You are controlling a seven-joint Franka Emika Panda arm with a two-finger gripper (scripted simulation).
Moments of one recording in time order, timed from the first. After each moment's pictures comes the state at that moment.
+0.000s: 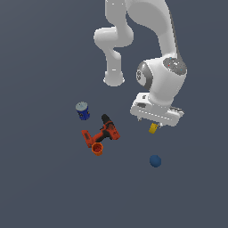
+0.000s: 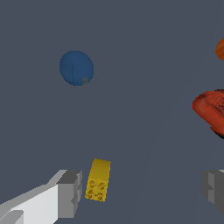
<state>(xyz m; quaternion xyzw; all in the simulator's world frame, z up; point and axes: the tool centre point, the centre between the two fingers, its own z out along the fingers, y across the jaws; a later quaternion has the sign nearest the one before) -0.009 0.170 0.148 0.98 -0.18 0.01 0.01</state>
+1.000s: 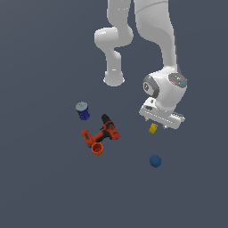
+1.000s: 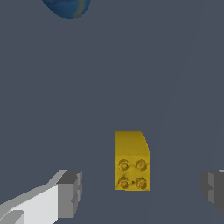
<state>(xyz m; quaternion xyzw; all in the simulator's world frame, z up) -0.054 0.230 0.073 0.97 -0.26 0.00 0.00</state>
